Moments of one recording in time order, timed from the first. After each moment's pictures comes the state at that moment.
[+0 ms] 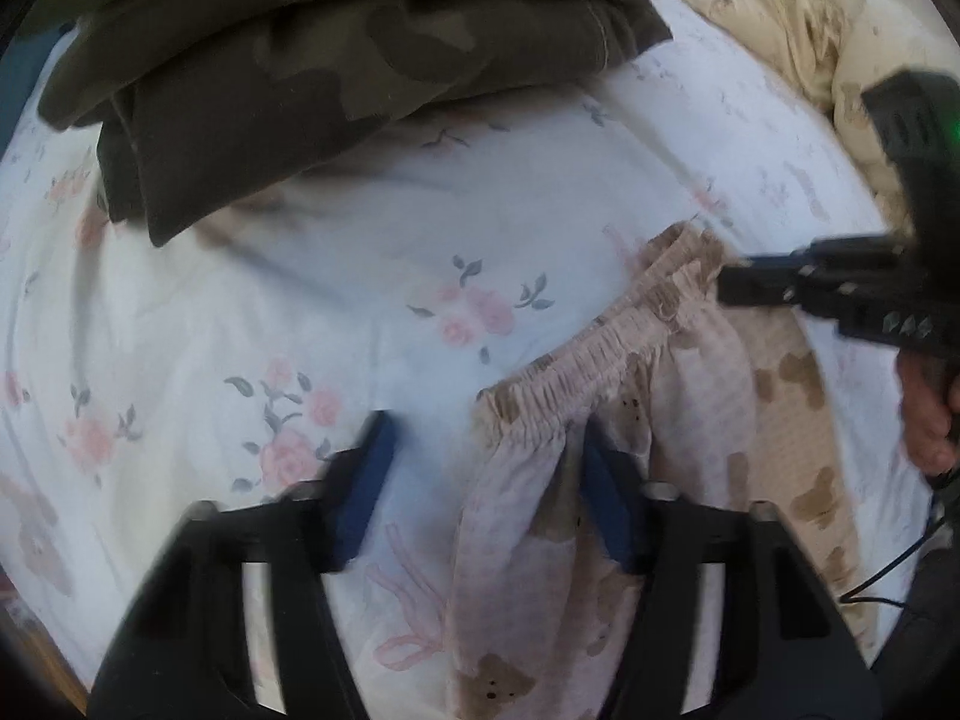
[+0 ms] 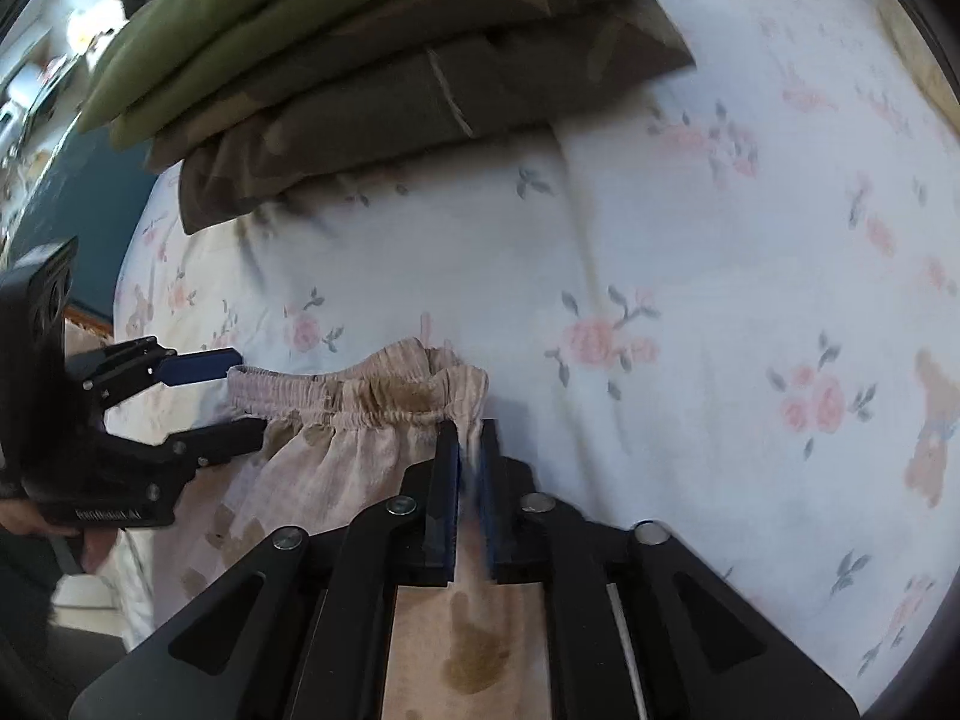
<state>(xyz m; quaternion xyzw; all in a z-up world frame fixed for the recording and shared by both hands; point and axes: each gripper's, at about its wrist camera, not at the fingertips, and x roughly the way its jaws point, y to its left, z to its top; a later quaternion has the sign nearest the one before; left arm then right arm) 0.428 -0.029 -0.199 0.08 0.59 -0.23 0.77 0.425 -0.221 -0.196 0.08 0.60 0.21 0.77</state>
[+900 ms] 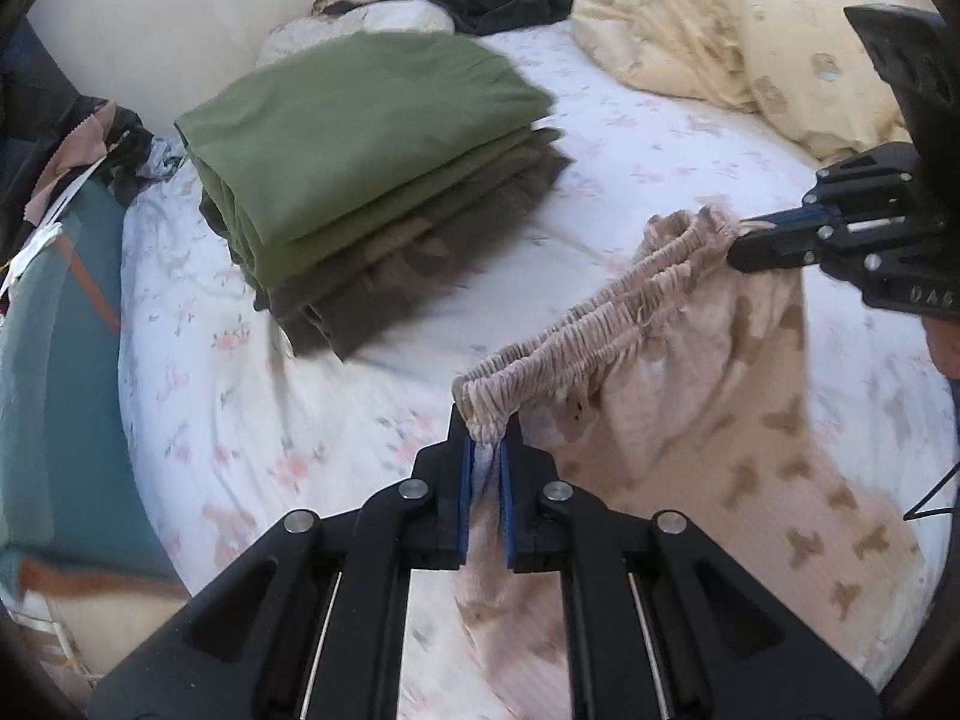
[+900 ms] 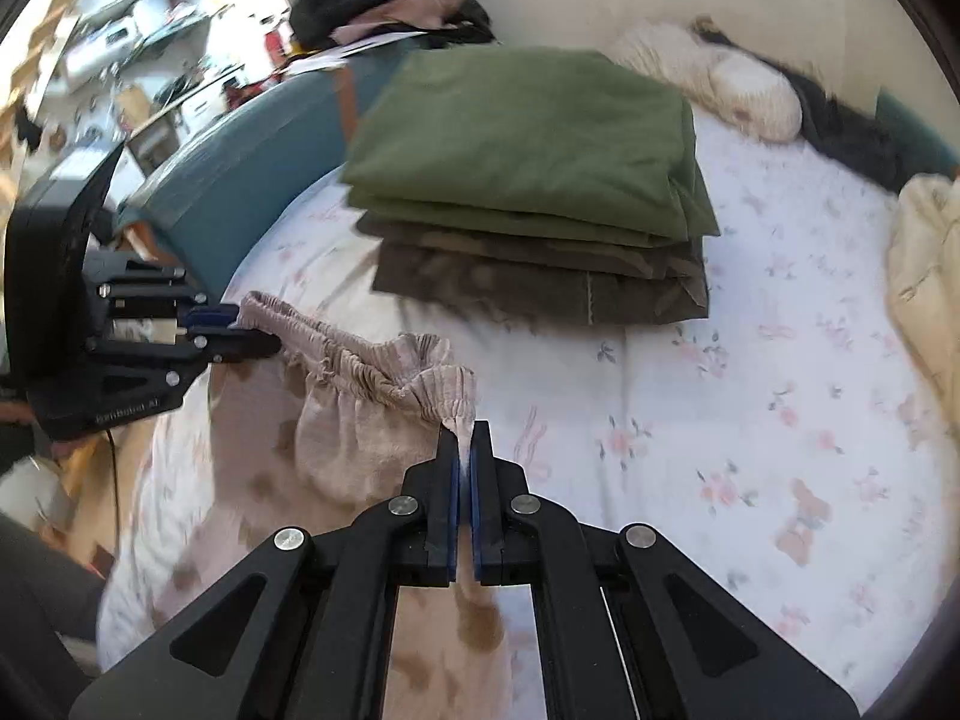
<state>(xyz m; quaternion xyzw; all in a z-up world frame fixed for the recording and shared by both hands) 0.311 -0.026 -0.049 0.19 0.45 -0.23 0.84 0.311 -0.197 -0.046 -0.06 0.44 0.27 0.86</state>
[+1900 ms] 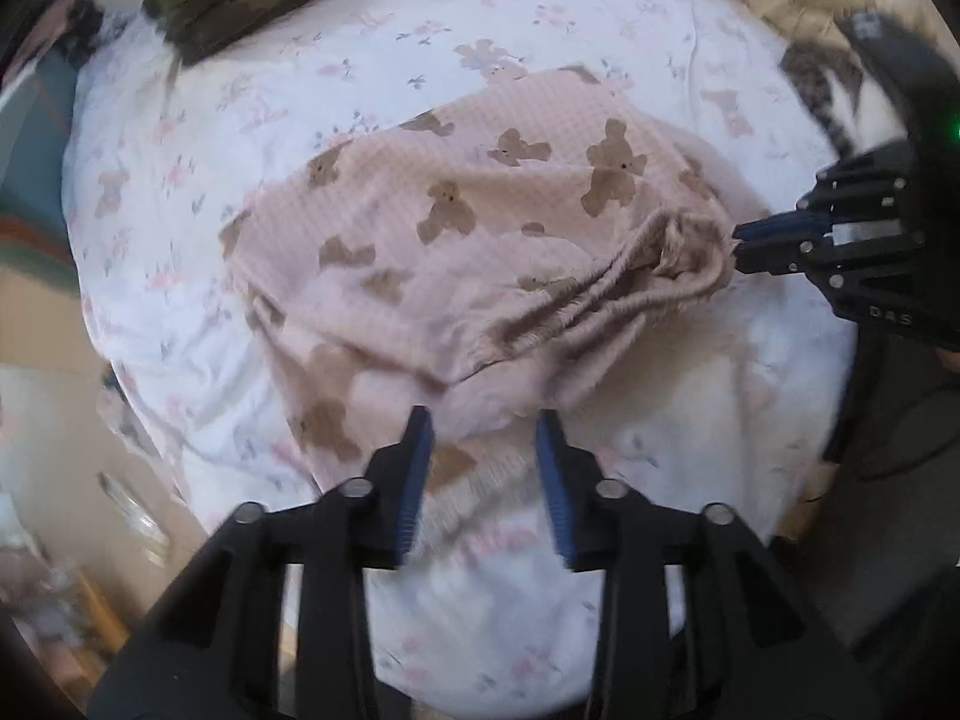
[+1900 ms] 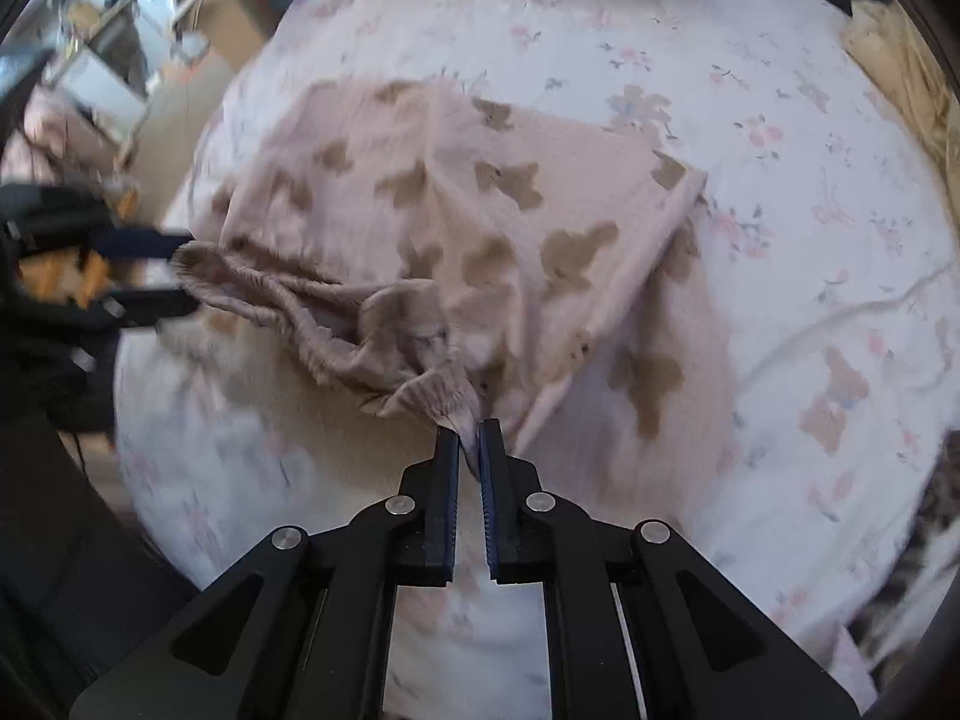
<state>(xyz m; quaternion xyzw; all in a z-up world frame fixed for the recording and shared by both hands) 0.039 -0.007 -0.105 0.17 0.60 -0.24 0.74 0.021 -0.193 -0.131 -0.08 0.62 0.20 0.75</state>
